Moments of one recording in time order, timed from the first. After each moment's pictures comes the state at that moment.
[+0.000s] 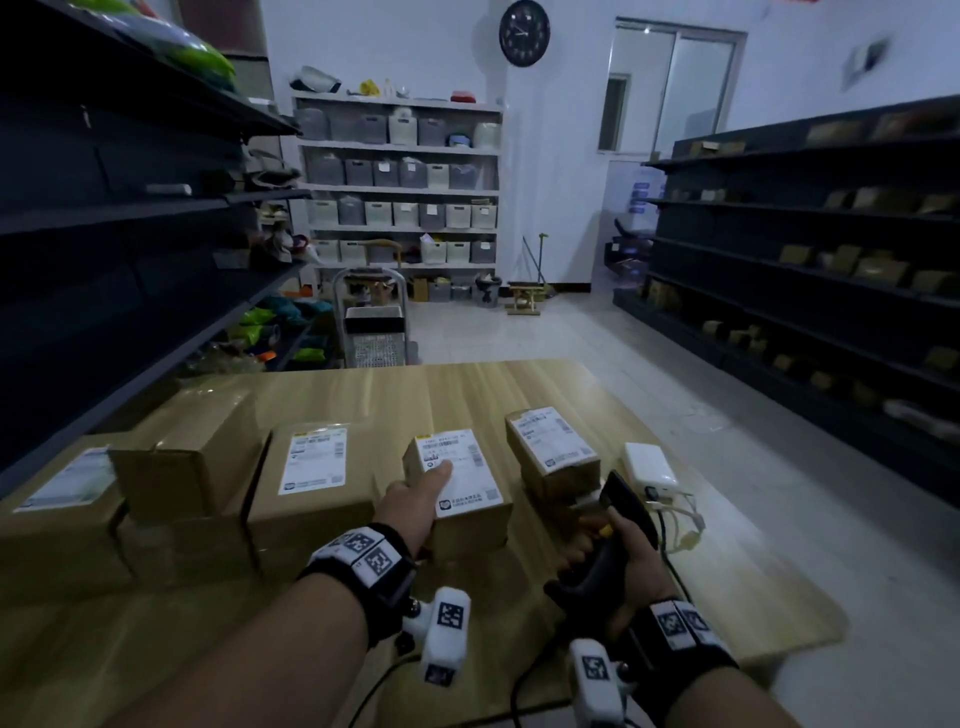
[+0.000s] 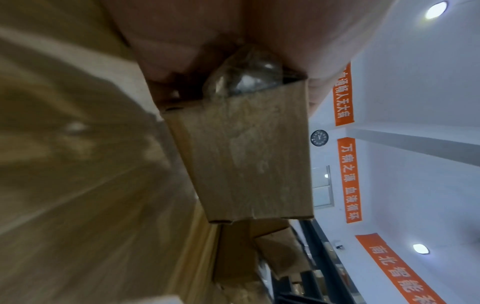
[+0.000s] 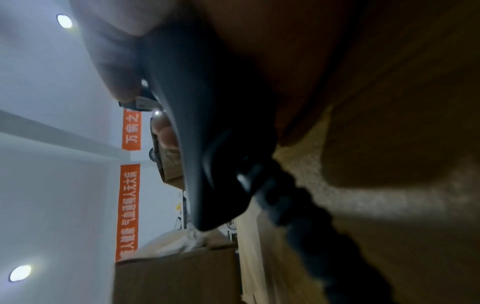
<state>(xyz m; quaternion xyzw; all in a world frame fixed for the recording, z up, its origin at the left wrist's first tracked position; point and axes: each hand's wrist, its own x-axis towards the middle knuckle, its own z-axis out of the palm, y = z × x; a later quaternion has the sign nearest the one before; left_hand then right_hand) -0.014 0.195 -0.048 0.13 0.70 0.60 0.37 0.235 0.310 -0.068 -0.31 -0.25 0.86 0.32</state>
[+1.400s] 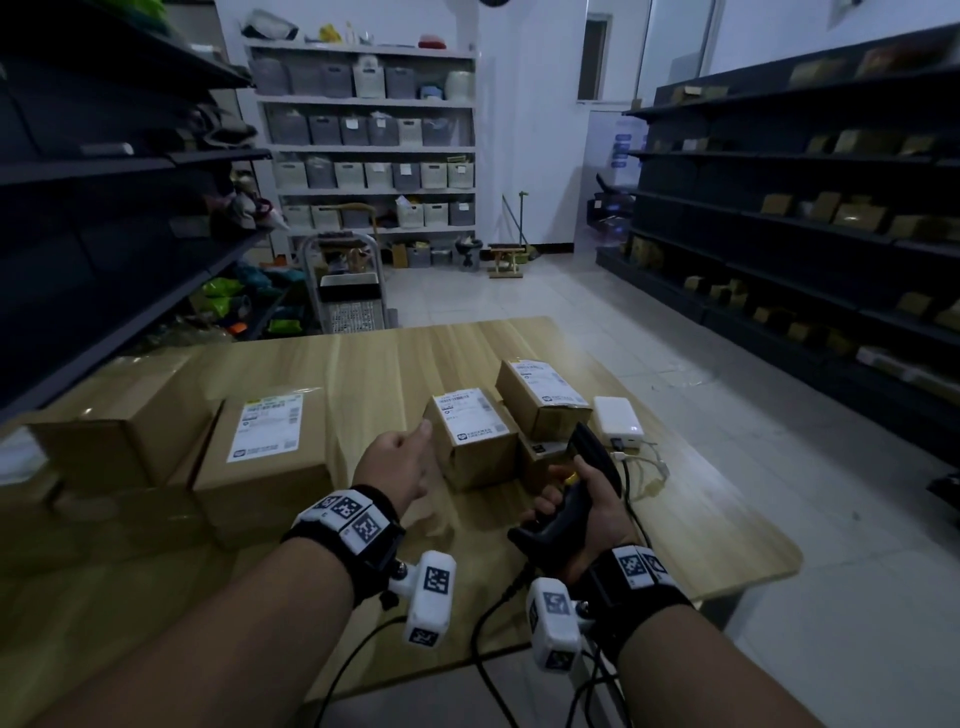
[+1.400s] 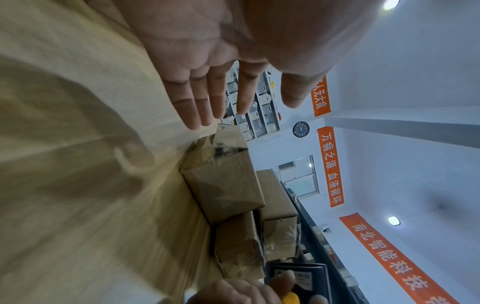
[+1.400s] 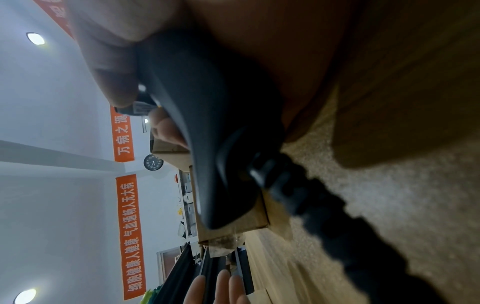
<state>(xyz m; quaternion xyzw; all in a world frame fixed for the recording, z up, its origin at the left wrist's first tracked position) 0.035 0.207 -0.024 0.19 0.73 0.60 0.27 0.236 0.315 -0.069 -0.26 -0.17 0.89 0.34</state>
